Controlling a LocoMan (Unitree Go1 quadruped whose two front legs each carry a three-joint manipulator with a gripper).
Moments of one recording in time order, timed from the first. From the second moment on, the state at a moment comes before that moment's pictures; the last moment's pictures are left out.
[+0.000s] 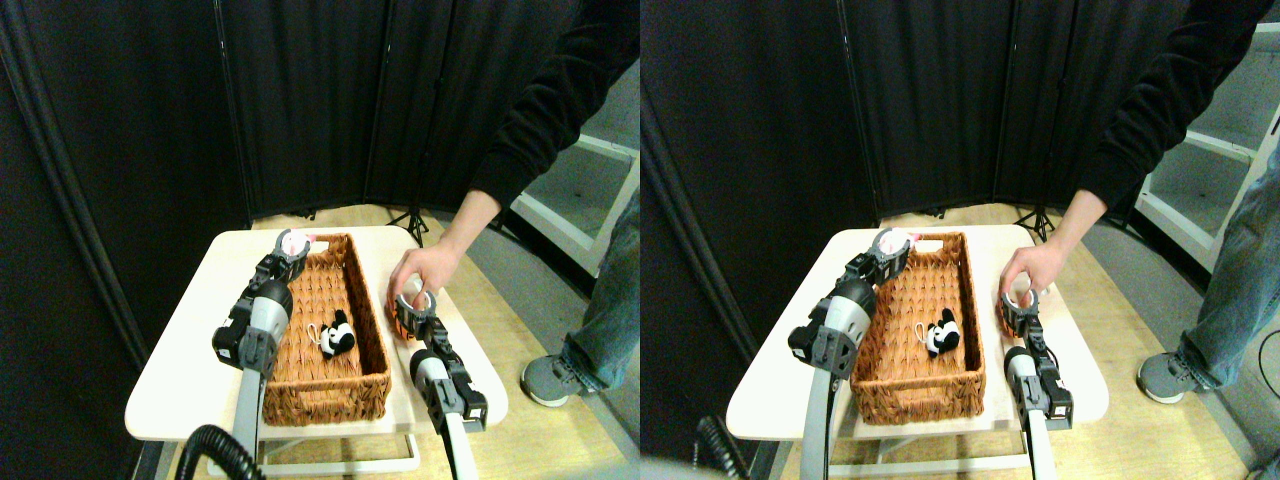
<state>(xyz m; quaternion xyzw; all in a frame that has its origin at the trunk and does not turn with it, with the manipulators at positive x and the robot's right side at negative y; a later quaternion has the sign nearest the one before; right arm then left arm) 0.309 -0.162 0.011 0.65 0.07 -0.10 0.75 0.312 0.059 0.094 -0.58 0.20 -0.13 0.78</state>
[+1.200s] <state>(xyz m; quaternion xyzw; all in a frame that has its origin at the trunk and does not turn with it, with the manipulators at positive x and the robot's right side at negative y) 0.306 -0.163 0.015 0.64 0.06 -0.10 0.76 0.310 0.109 0.071 -0.57 0.23 -0.11 0.78</state>
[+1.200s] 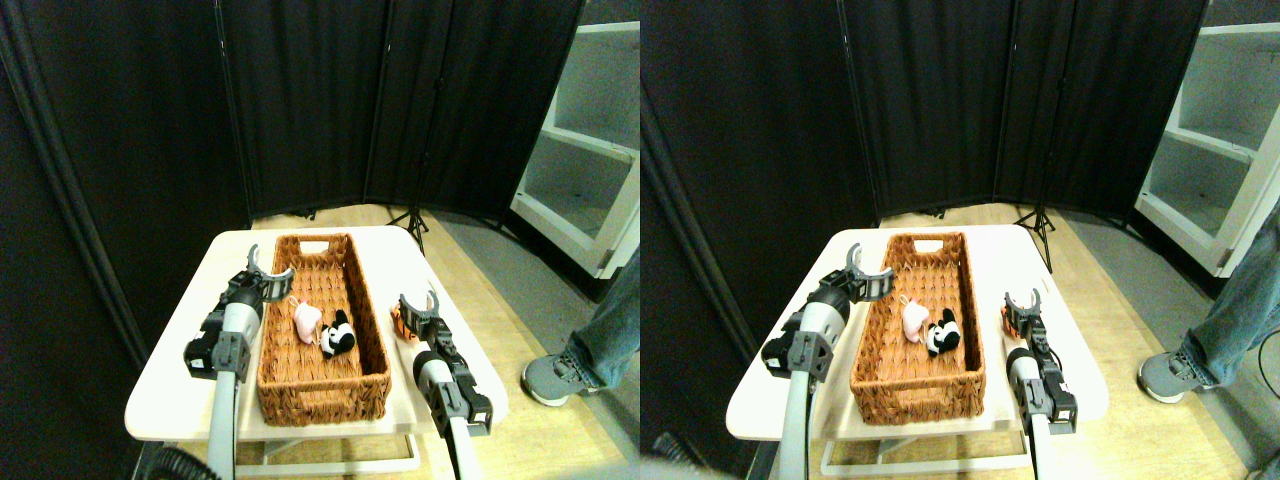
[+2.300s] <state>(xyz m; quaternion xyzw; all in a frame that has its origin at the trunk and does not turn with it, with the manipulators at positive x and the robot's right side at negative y) 0.309 -0.146 0.029 0.56 0.20 0.01 0.81 0.302 0.186 -0.002 -0.55 0.14 0.01 0.82</state>
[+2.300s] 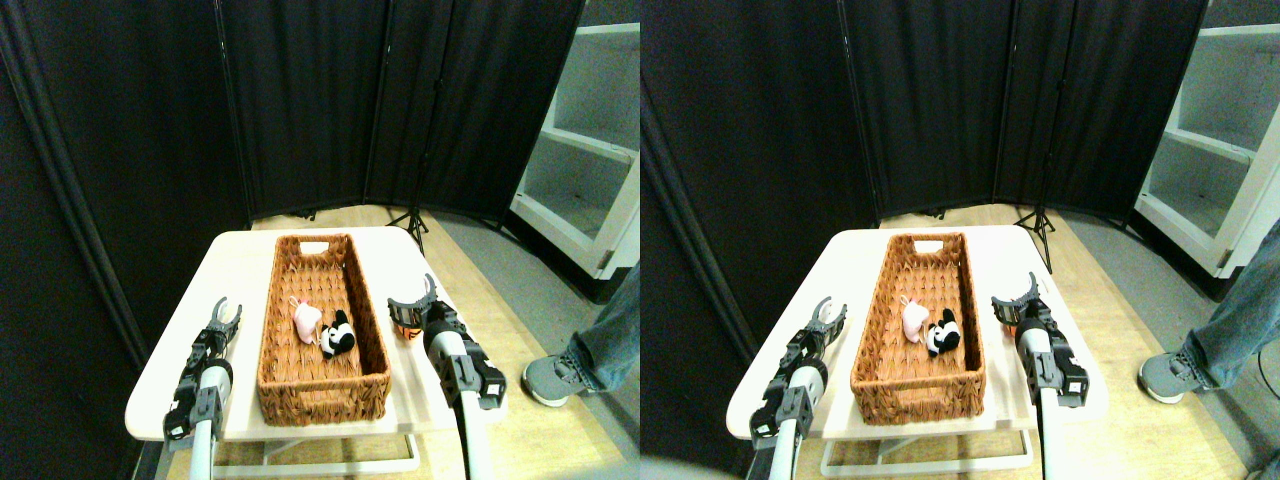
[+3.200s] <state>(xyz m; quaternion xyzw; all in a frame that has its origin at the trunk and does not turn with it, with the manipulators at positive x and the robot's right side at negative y) 0.315 -0.168 -0.031 0.62 0.23 -0.10 0.75 0.297 0.182 0.015 -0.56 0.13 0.00 0.82</state>
